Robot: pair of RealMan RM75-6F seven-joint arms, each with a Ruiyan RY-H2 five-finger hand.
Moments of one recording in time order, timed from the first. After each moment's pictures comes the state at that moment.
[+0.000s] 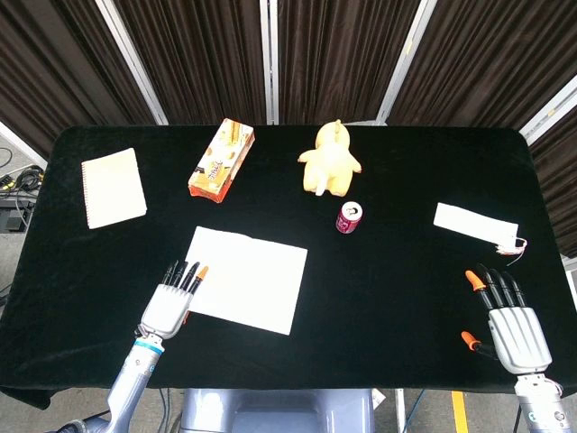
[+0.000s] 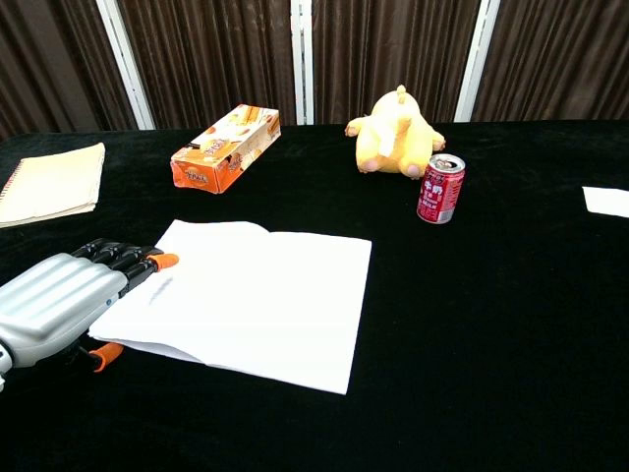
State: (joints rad) left arm -0.34 -1.77 -0.03 -1.33 1.40 1.20 0.68; right arm 0.08 -1.18 0.01 -1.57 -1.60 1.49 -0.08
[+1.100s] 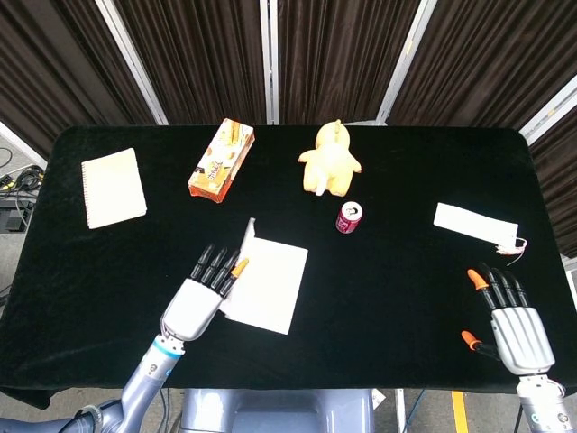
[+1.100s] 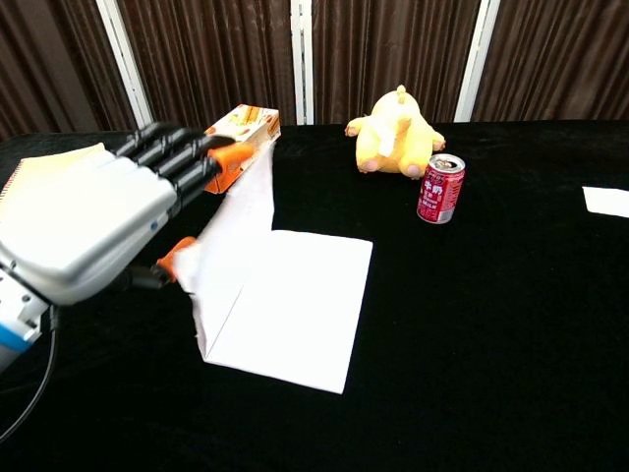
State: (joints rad) left arm -0.44 -1.83 -0.04 -1.31 1.74 1.45 0.63; right arm 0.07 -1.16 0.01 -1.60 -1.60 1.51 -0.05
